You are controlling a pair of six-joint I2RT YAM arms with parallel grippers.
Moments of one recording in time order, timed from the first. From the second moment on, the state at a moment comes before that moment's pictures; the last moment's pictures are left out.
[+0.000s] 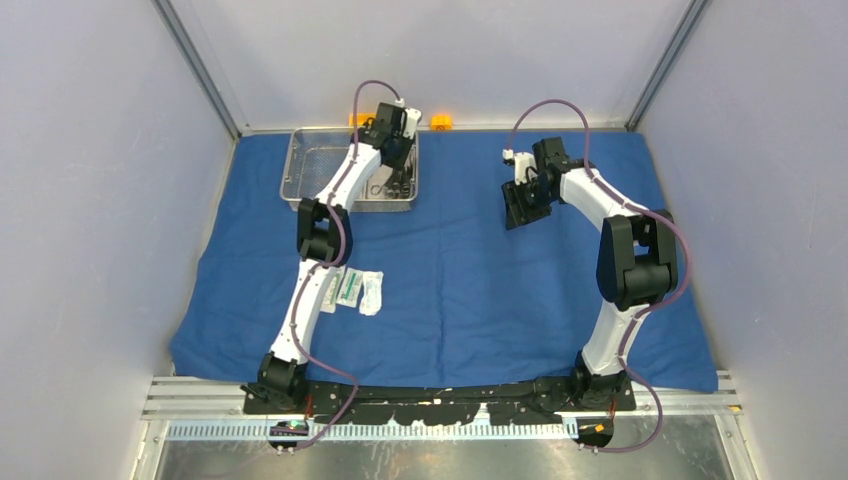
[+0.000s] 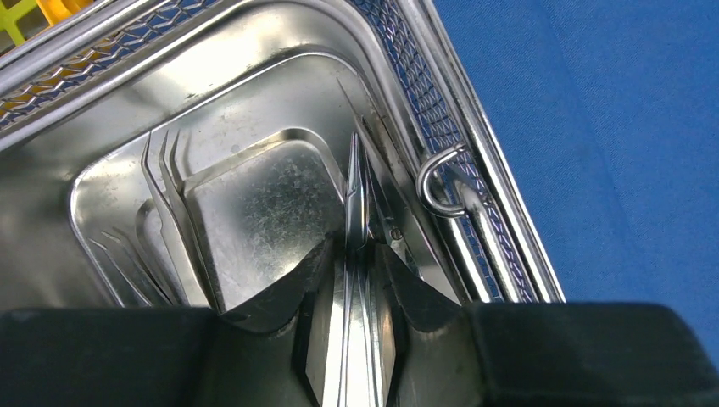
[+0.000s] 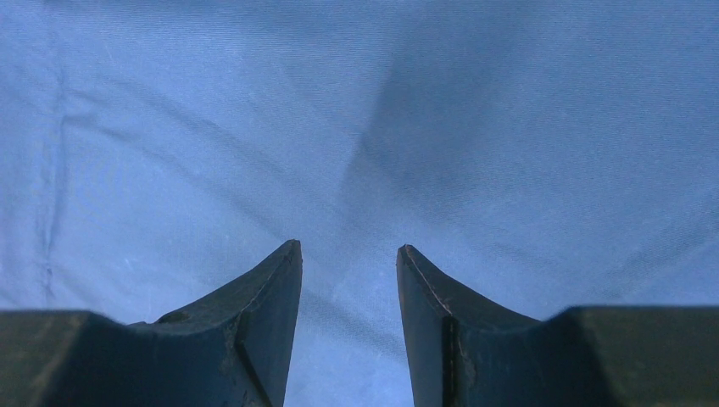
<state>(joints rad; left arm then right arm) -0.34 2.73 2.65 -0.74 0.03 0.13 0.16 1.86 1.39 -0.68 -0.30 -0.19</state>
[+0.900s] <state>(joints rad) -0.32 2.66 2.56 -0.73 0.03 0.10 0.16 1.86 1.39 -0.68 -0.31 -0.19</state>
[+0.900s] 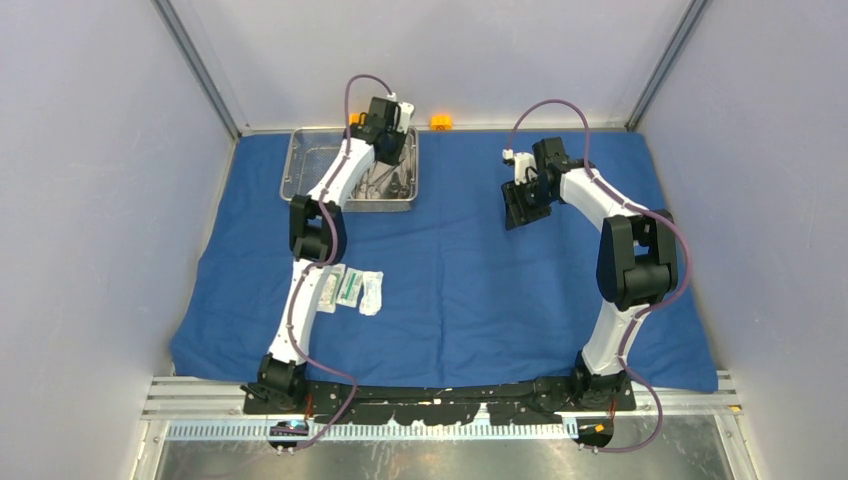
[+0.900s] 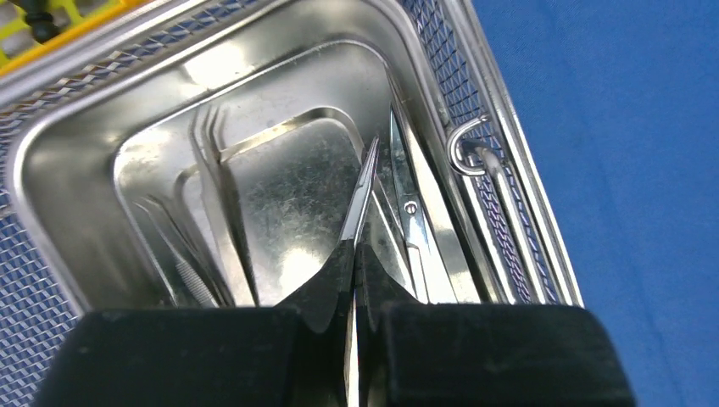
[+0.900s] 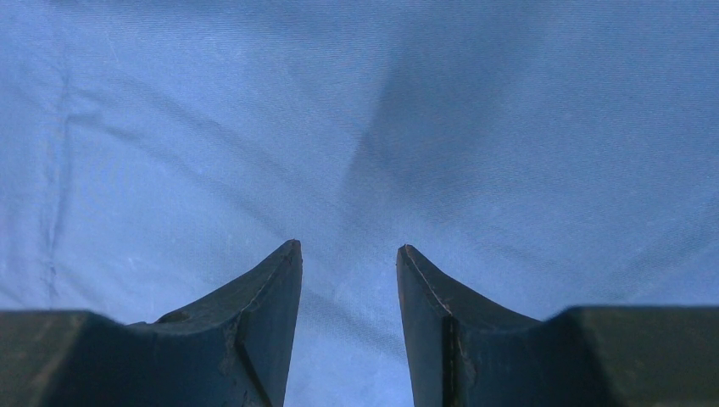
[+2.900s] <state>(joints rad) -0.23 2.72 2.61 -0.69 0.07 0.00 0.16 1.89 1.40 -0.68 -0.31 -0.20</state>
